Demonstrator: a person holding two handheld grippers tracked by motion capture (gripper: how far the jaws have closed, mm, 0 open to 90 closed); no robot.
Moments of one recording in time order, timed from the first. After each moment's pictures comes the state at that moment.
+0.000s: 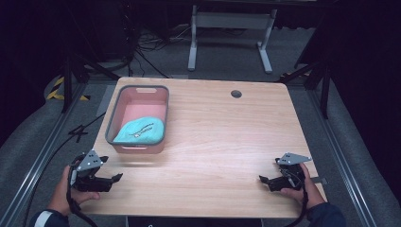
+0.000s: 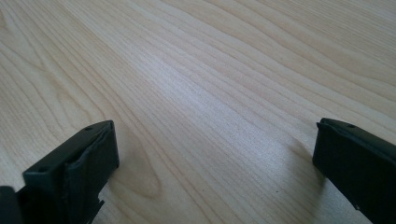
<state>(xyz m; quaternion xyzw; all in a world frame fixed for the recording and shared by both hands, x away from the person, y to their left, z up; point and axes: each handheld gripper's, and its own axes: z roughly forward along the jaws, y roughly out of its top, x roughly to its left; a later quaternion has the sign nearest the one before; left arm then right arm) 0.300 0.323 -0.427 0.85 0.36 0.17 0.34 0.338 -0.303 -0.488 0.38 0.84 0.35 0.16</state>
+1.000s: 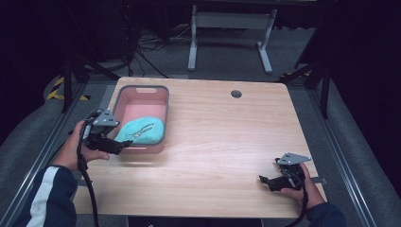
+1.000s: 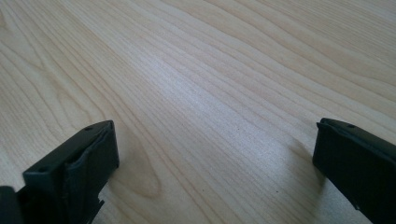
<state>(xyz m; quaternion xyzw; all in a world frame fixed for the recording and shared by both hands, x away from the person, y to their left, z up) 0.389 0.282 -0.352 0.89 0.30 0.17 0.29 0.338 -0.303 -0.488 0.38 0.84 0.35 0.16</state>
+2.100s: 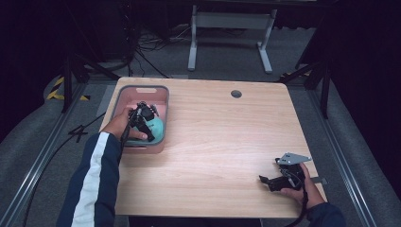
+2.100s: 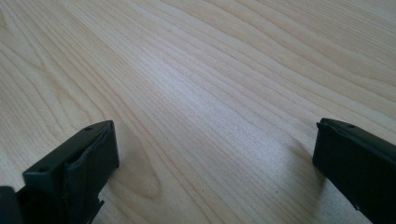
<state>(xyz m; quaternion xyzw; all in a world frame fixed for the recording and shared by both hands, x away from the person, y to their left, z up) 0.514 0.207 -0.433 0.94 0.33 0.06 0.04 0.339 -0.303 -0.488 0.38 0.84 0.35 0.16</state>
